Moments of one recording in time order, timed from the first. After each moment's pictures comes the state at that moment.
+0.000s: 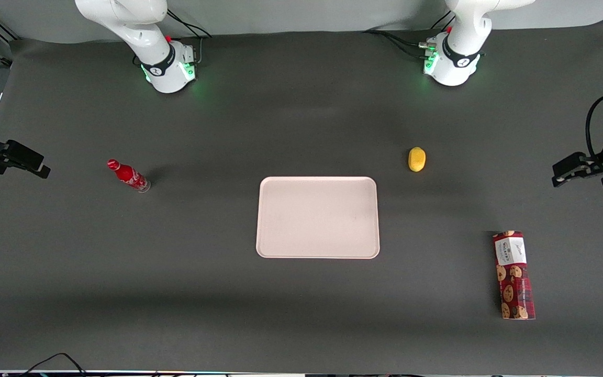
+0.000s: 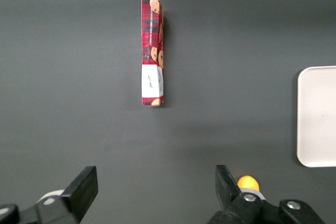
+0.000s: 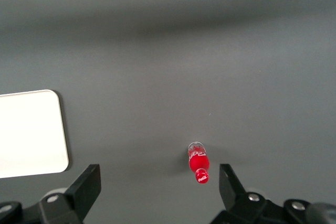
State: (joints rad) arm 0.07 0.09 -0.04 -1.61 0.02 1.77 0.08
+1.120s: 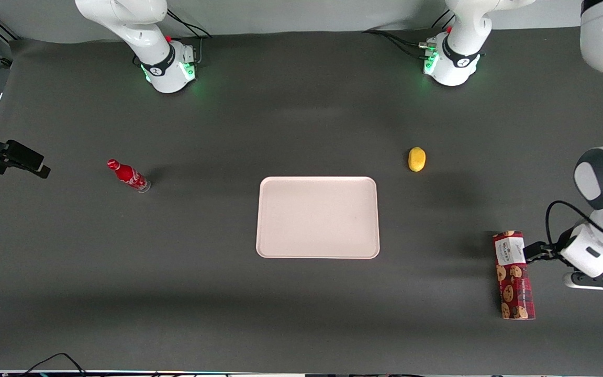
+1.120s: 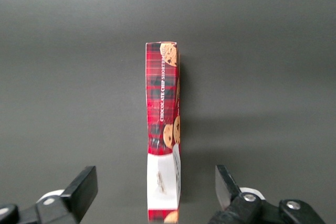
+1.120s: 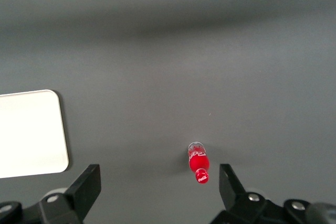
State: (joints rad) arm 0.07 0.52 0.00 -1.54 0.02 2.22 0.12
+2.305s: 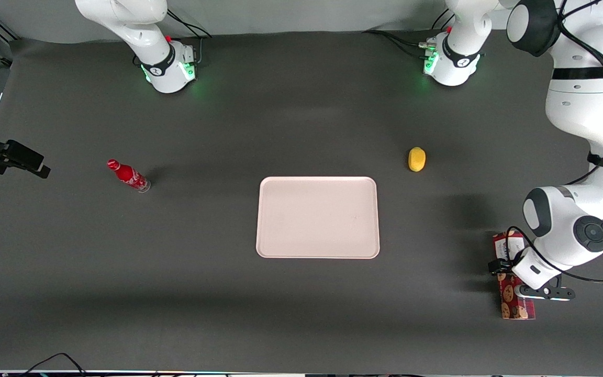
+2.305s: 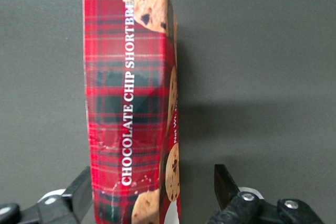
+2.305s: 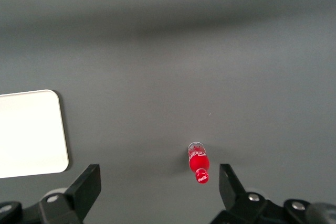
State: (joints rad) arm 0.07 0.79 0.00 -1.53 0.03 2.47 0.13
